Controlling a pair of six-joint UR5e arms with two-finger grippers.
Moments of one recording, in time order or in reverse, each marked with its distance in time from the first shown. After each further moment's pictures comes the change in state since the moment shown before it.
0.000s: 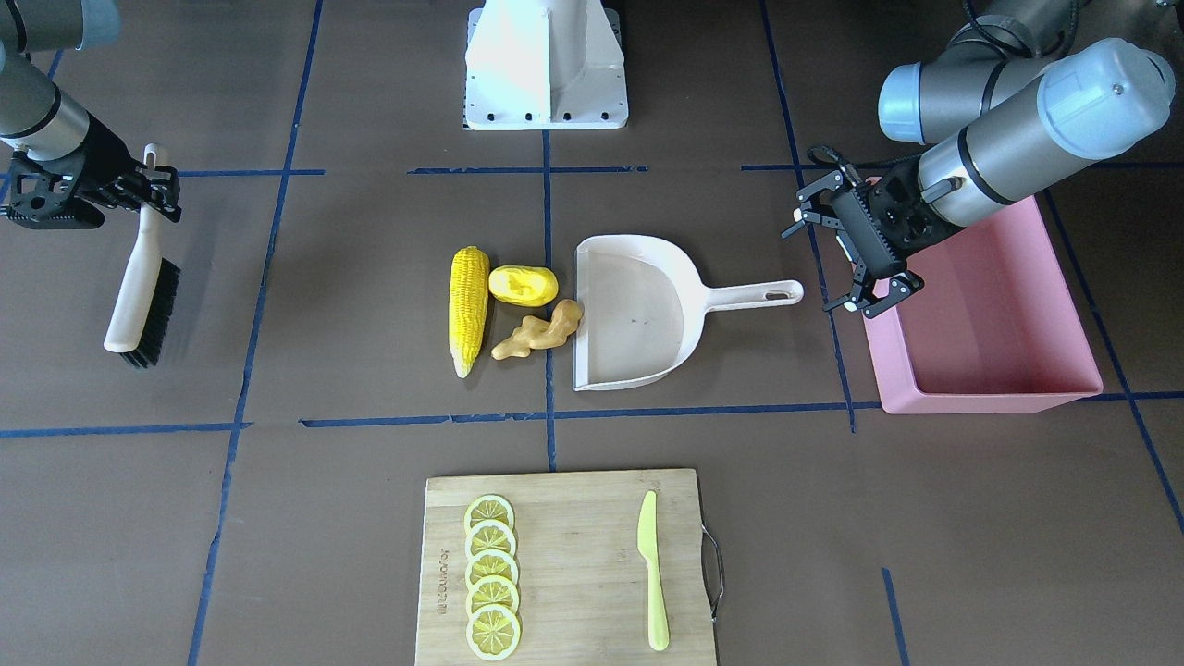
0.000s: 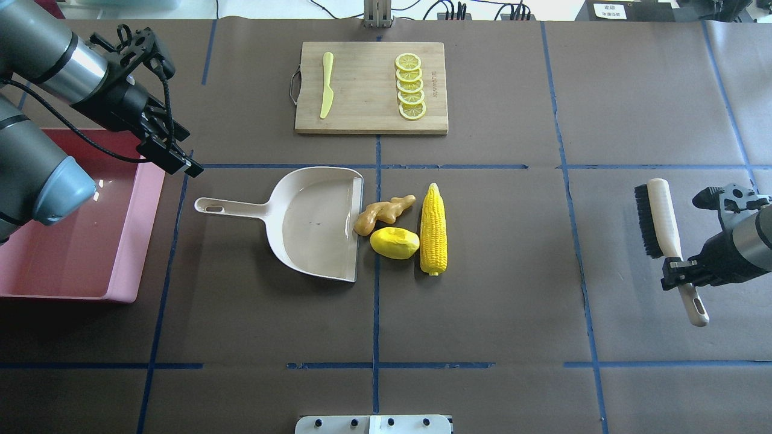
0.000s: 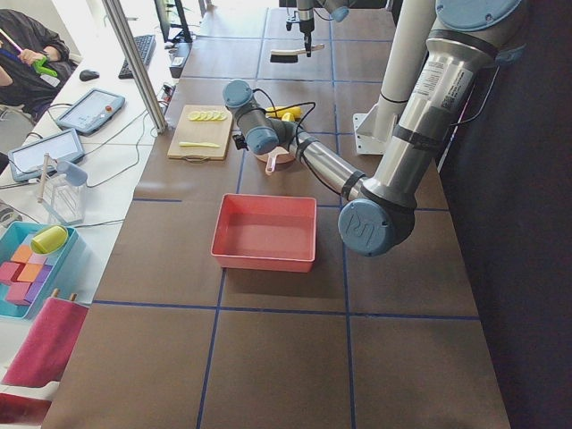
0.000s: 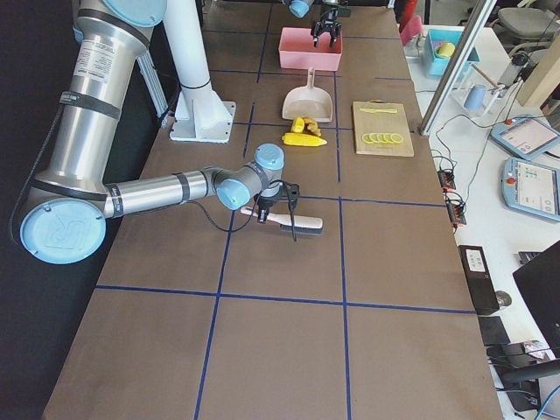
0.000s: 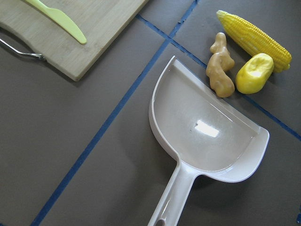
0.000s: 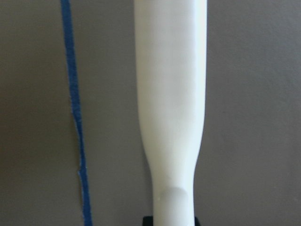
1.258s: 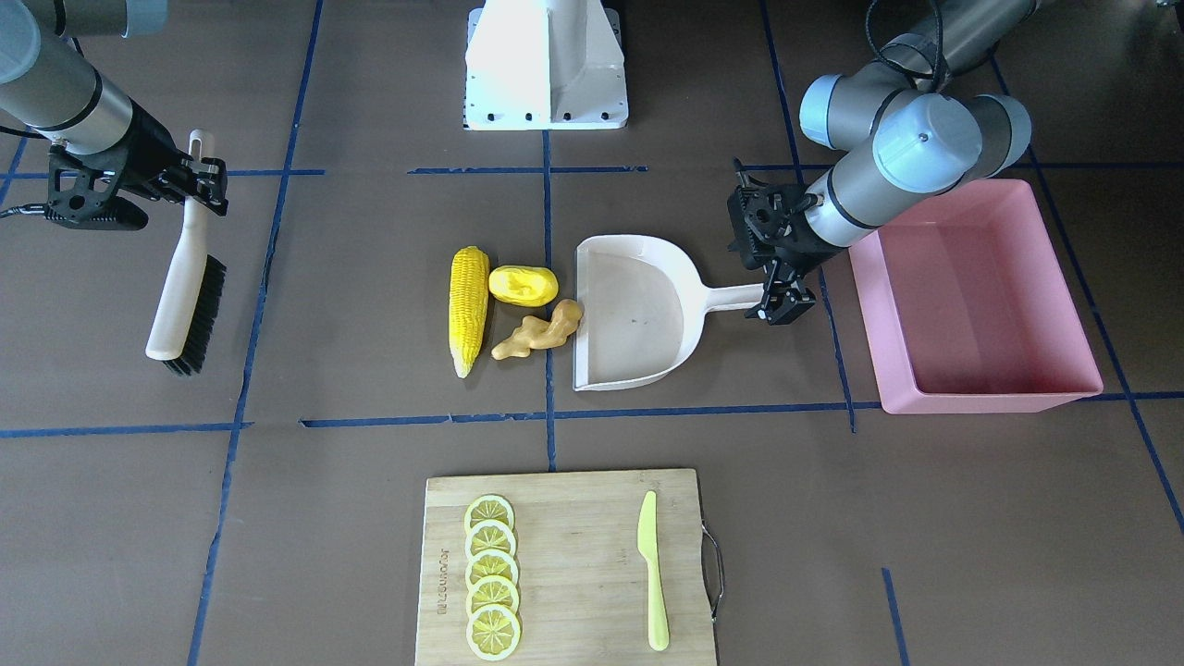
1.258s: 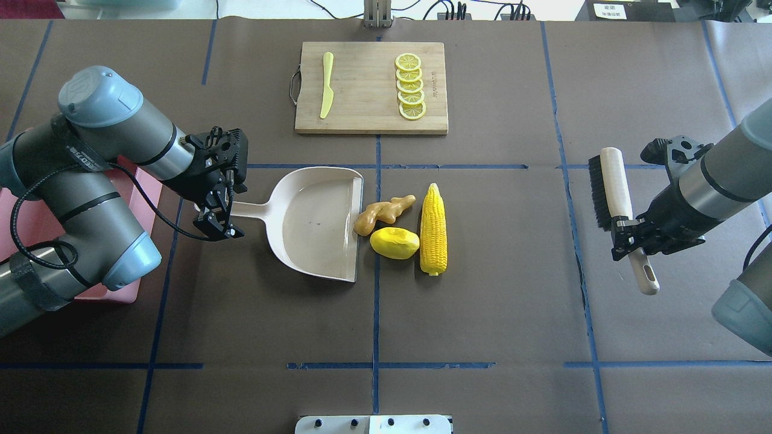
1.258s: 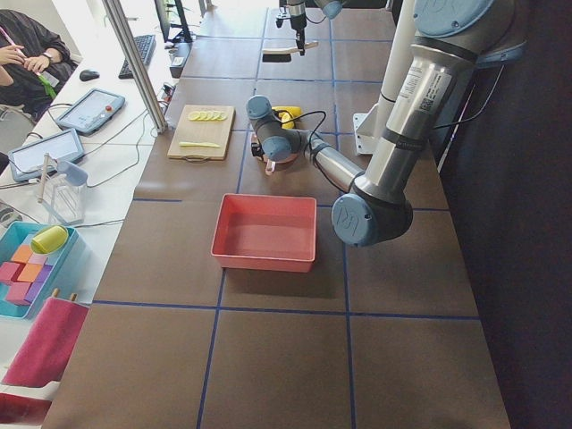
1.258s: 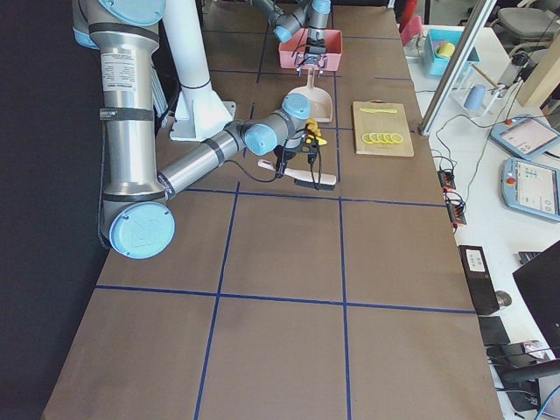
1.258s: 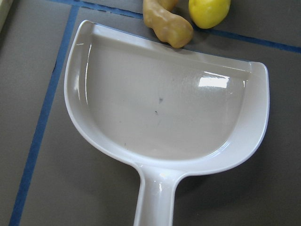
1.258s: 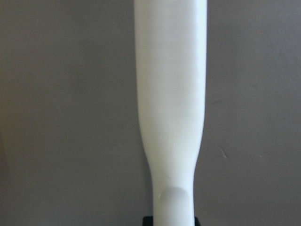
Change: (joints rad) left arm 0.204 -0.028 0.091 -0.025 0.187 0.256; right arm 0.028 0.203 0.087 -0.340 0.037 -0.003
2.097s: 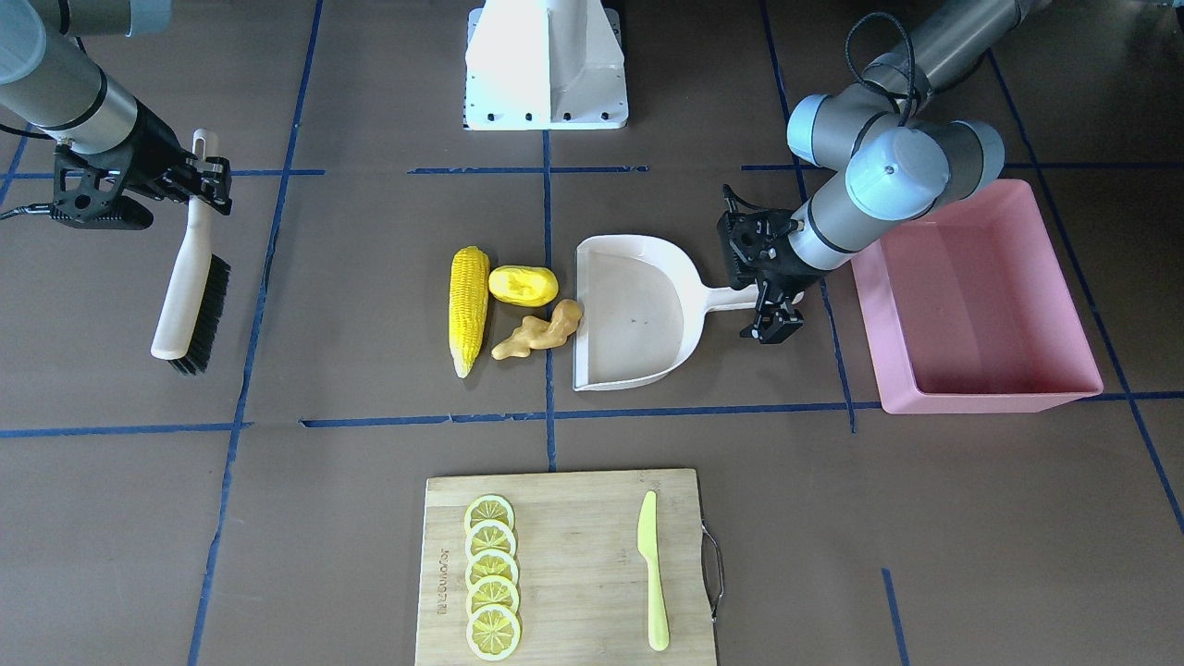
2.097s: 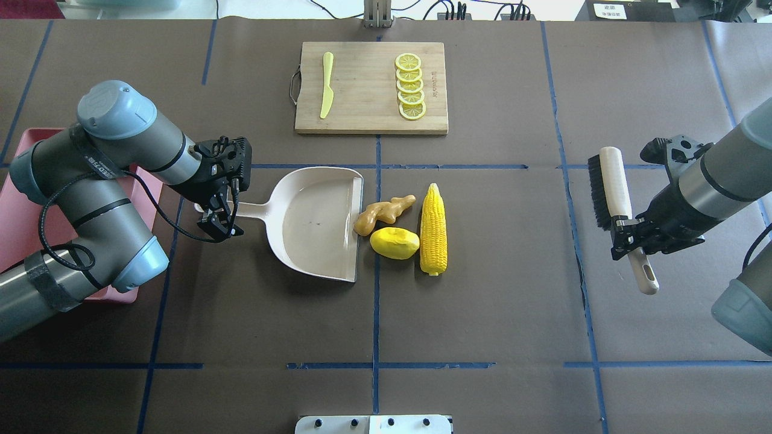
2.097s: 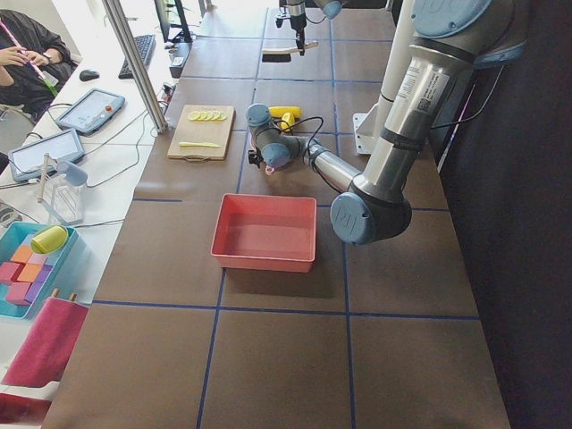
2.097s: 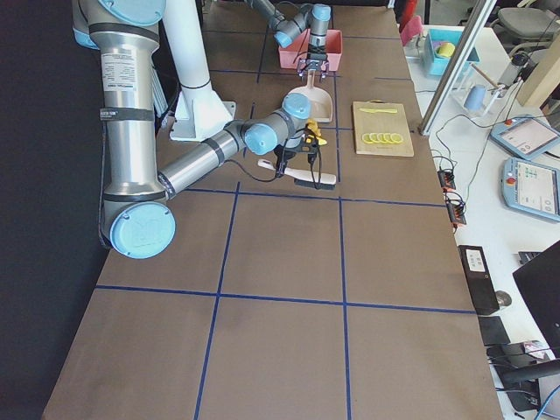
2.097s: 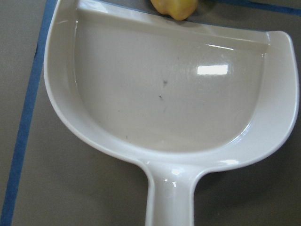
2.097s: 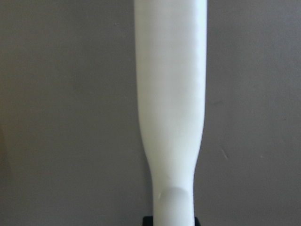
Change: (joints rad) left arm 0.014 -0.006 0.063 -0.036 0.077 0.041; right arm 0.002 0.002 0.000 0.000 0.001 0.000
